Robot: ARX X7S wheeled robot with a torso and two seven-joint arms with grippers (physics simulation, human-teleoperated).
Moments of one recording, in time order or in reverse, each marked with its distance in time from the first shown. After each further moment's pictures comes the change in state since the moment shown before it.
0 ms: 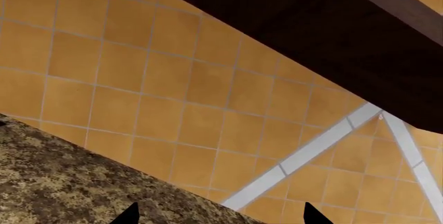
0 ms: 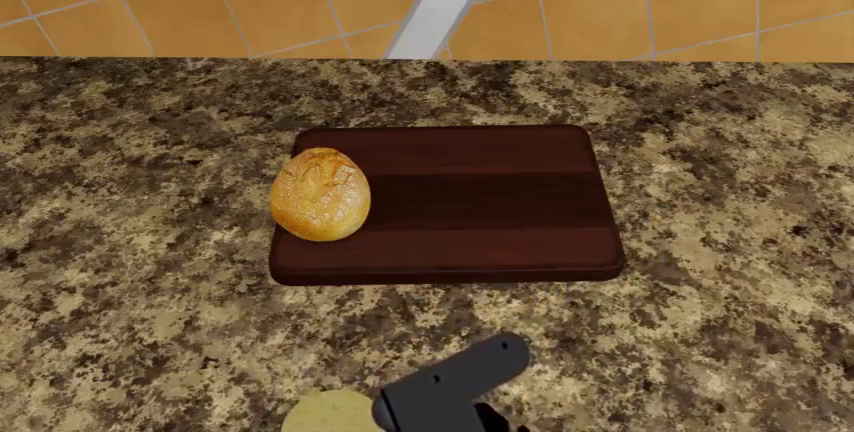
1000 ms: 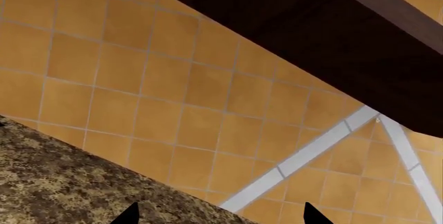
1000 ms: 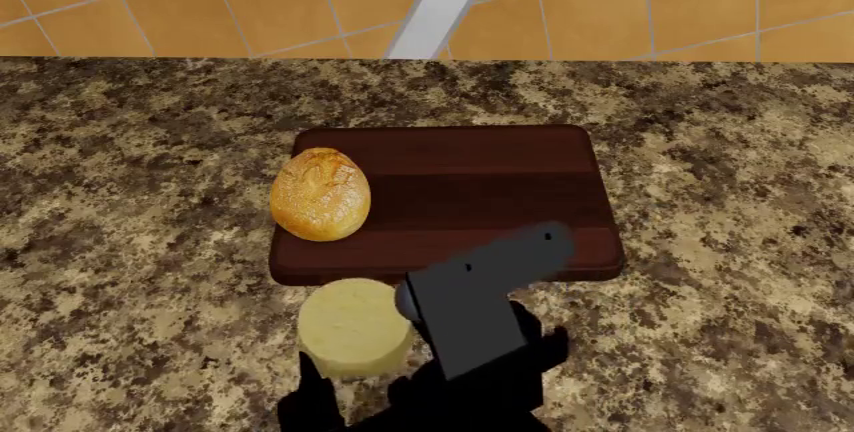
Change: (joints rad) left arm 0.018 -0.013 -0.019 0.009 -0.004 0.009 0.011; right arm 0.201 -0.001 0.118 -0.044 0.222 0.130 0.207
